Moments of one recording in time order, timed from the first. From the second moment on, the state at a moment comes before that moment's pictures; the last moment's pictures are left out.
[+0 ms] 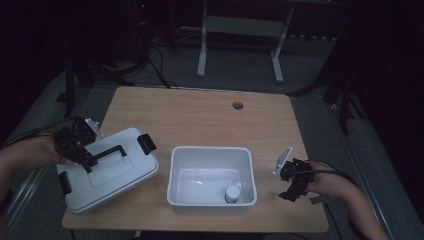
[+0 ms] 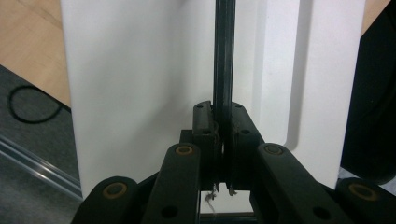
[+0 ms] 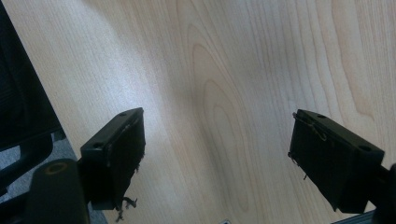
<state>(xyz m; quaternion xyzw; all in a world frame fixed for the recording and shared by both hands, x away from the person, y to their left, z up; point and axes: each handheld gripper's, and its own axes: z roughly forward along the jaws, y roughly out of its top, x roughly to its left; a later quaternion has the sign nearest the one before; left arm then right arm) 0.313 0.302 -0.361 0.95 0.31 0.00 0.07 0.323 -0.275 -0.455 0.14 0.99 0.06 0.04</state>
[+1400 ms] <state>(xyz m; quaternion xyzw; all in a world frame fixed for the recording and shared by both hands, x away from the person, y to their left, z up) 0.321 0.156 -0.295 0.98 0.16 0.03 0.11 0.322 -0.273 -0.458 0.14 0.99 0.06 0.04</state>
